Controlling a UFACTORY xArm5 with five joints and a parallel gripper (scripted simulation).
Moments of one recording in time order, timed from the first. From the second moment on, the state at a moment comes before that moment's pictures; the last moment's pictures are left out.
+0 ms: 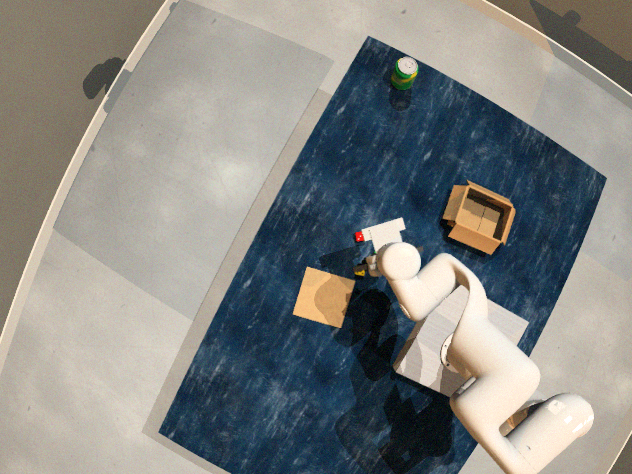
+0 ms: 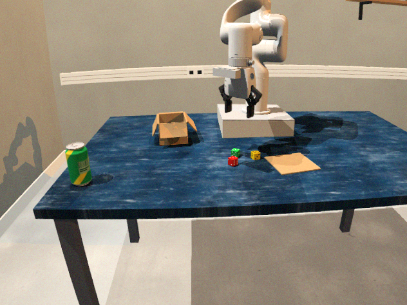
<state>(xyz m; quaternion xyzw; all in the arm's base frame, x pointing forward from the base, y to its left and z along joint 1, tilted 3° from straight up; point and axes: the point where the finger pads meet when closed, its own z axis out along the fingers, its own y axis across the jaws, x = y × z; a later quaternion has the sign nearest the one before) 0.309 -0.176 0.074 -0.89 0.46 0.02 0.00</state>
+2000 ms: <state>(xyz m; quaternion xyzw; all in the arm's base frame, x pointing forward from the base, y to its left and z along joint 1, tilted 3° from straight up) 0.307 -0.172 -0.030 -0.89 0.46 0.02 0.00</state>
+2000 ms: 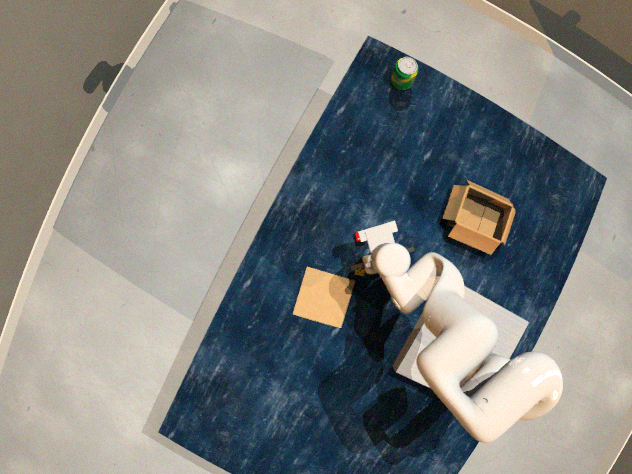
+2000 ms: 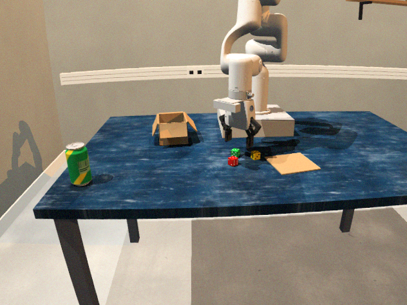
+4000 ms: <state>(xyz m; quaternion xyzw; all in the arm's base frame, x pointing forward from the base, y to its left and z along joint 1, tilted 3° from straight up) 0.240 -0.145 -0.027 -0.89 0.46 0.02 0.00</state>
